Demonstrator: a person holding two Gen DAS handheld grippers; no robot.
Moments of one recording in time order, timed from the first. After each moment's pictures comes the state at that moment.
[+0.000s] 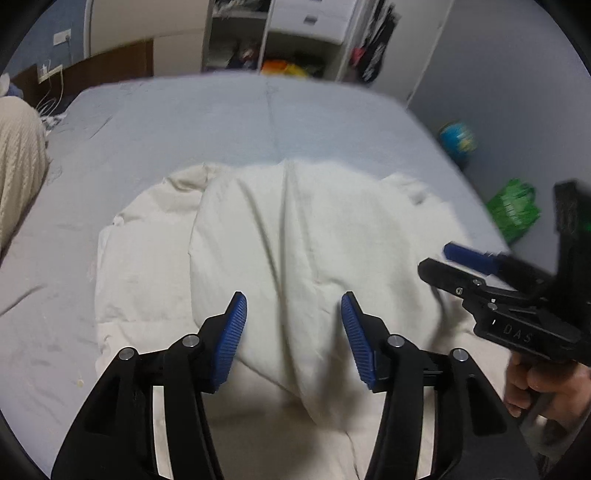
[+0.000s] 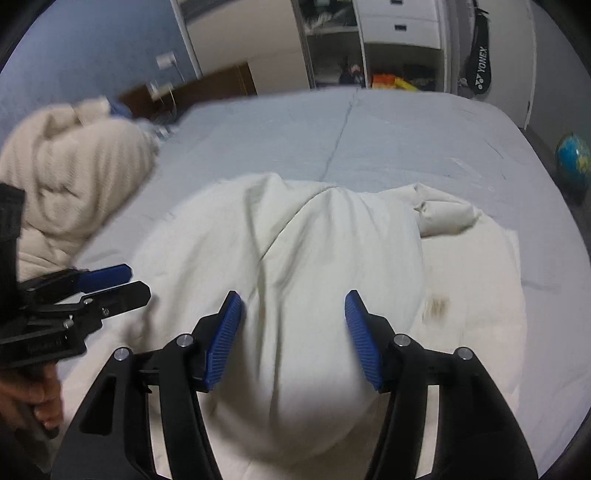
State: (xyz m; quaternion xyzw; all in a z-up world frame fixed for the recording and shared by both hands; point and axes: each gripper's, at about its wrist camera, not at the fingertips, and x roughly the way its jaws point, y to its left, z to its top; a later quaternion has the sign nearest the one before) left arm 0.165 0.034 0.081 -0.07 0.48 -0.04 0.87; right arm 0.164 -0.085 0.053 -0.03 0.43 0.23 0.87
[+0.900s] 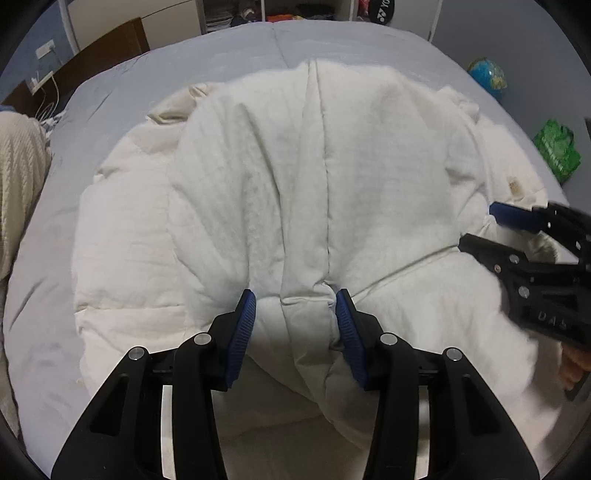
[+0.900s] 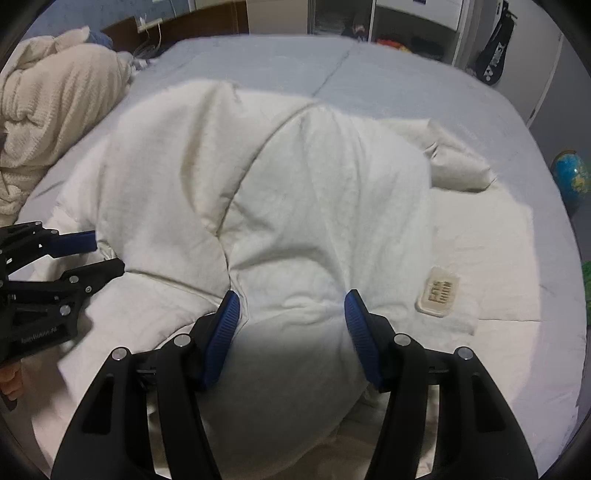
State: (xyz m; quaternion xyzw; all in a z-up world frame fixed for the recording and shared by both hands) left arm 0.173 0.019 0.045 0.00 0.54 -0.01 0.84; right arm 0.174 -0.089 -0.009 -0.11 0.47 0.20 0.85
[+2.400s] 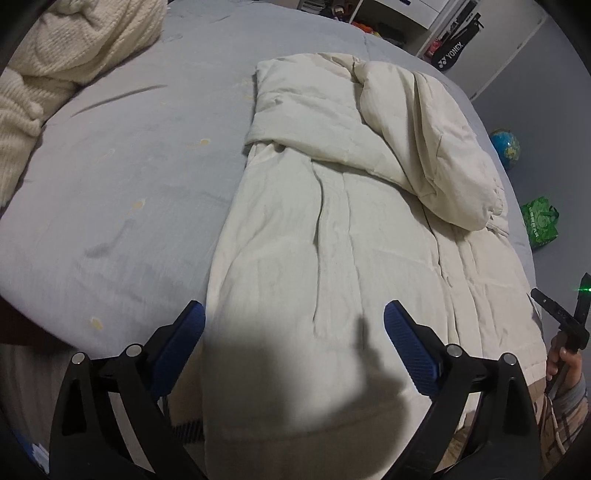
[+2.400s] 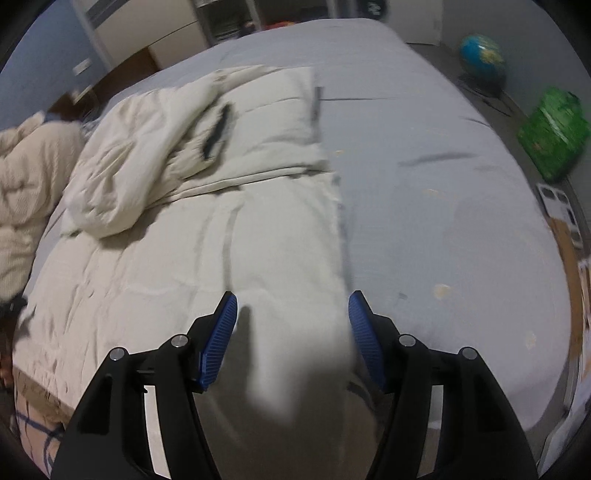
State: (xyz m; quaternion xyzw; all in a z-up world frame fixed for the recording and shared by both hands) left arm -0.084 0.135 0.072 -0.19 0.54 0.04 0.82; right arm -0.020 -0.325 0.001 0.05 0.52 0.09 0.85
